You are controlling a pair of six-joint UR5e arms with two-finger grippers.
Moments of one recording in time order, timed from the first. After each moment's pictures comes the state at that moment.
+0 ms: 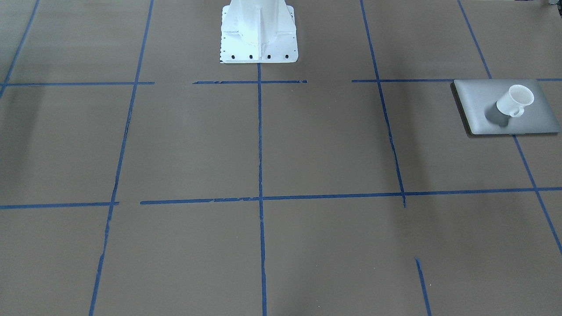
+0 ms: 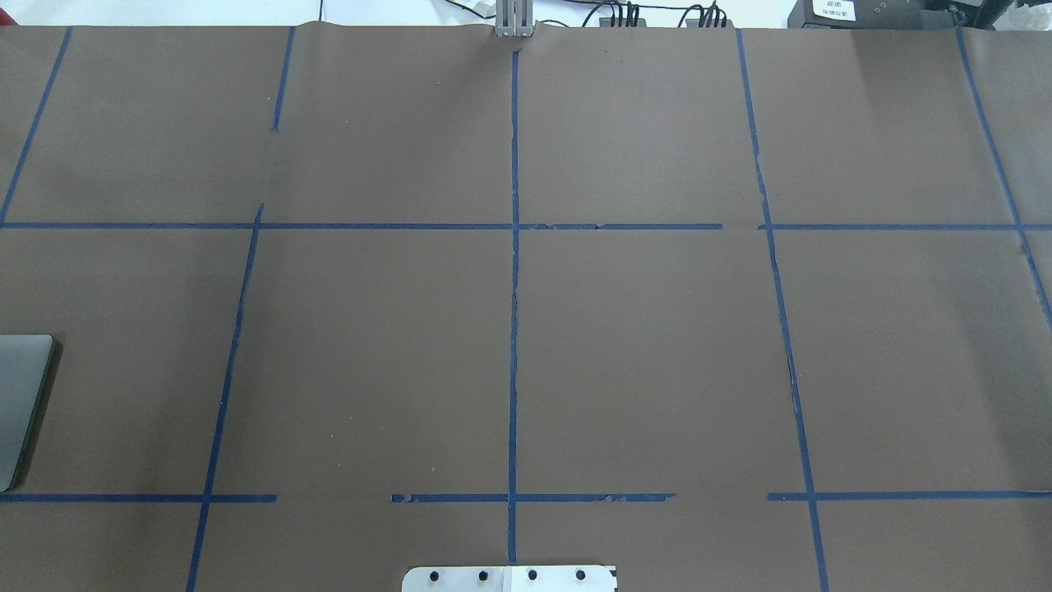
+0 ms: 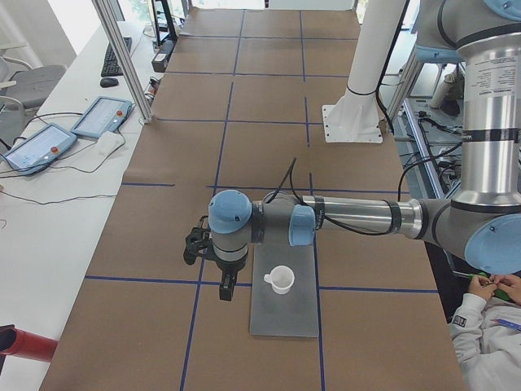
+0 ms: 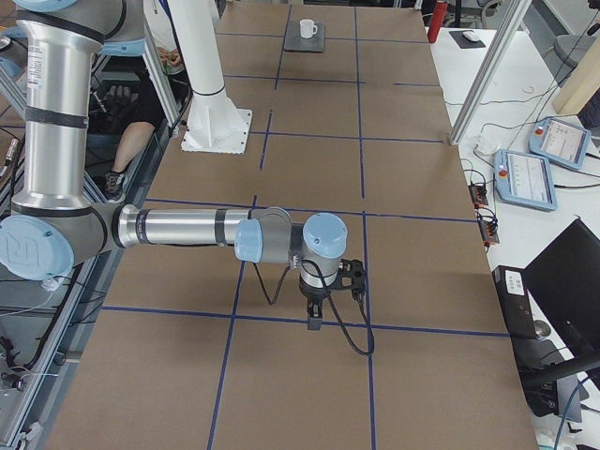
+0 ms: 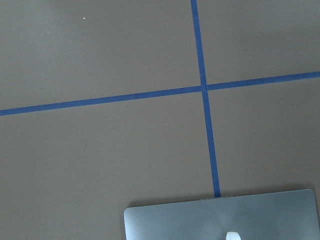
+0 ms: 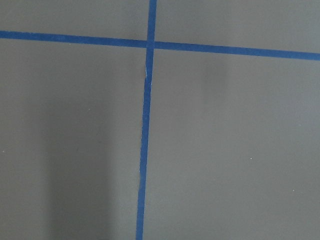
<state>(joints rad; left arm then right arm) -1.65 -1.49 -1.70 -1.56 -2.31 0.14 1.54 -1.71 1.75 -1.64 2.28 -0.05</state>
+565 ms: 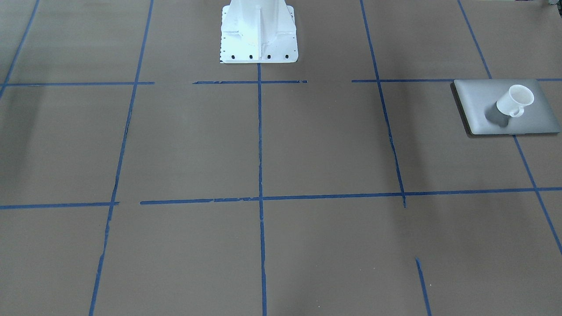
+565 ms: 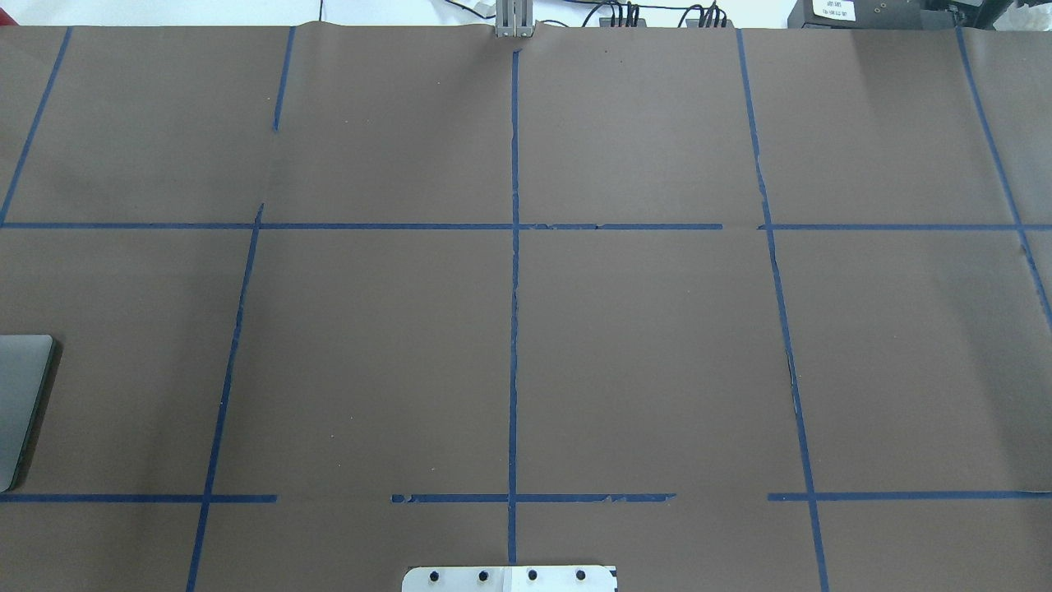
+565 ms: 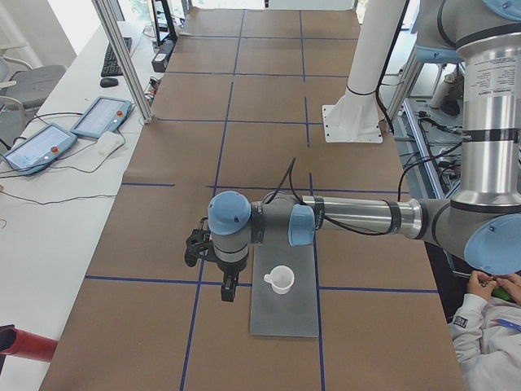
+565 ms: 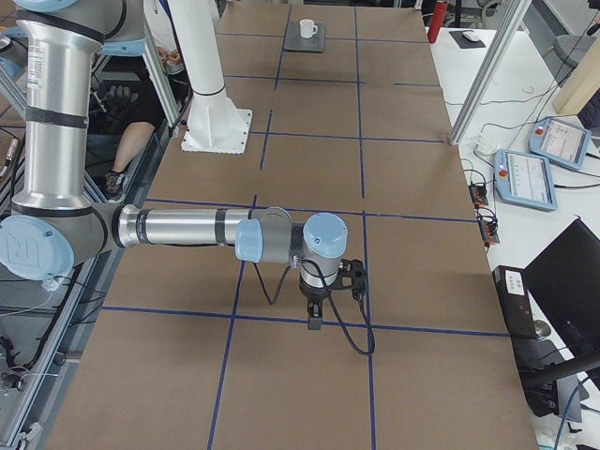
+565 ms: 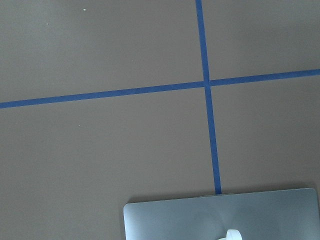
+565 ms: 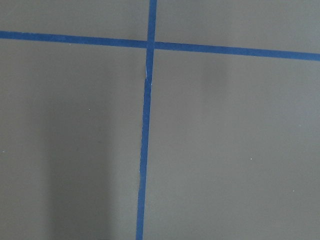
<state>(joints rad) -1.64 -1.49 -1.70 -1.54 -2.31 0.14 1.54 -1.71 1.75 -1.64 2.28 -0.05</state>
